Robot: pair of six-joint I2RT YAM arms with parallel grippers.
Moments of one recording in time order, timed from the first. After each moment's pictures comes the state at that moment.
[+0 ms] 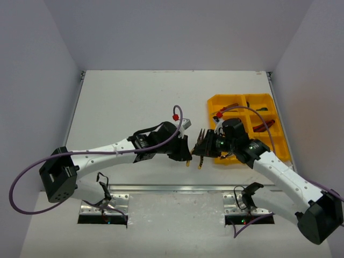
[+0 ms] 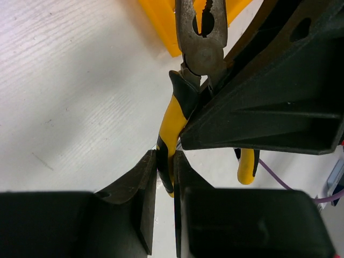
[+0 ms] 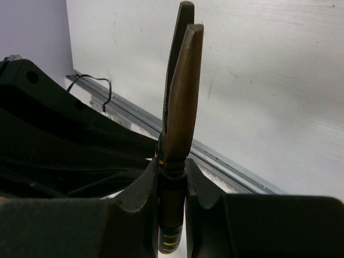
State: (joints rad) left arm -0.96 1.37 0.92 -0.22 0.19 -0.66; right arm 0.54 0.96 0.64 -0.39 -0.39 0.79
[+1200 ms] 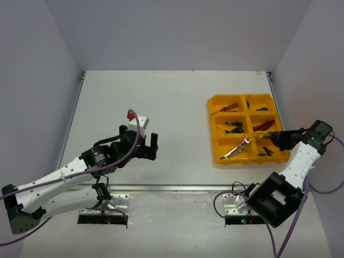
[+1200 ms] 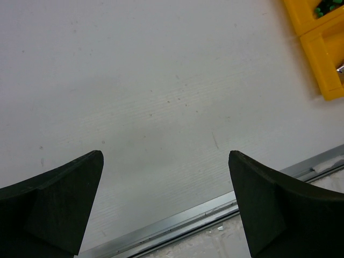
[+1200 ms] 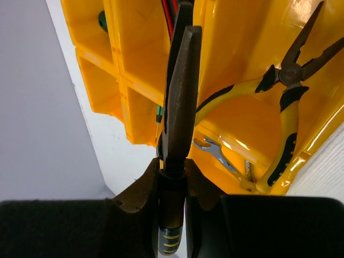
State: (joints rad) left arm -0.93 0.84 0.82 -0.65 -0.46 -0.48; right arm -0.80 1.10 0.81 -0.69 -0.47 0.86
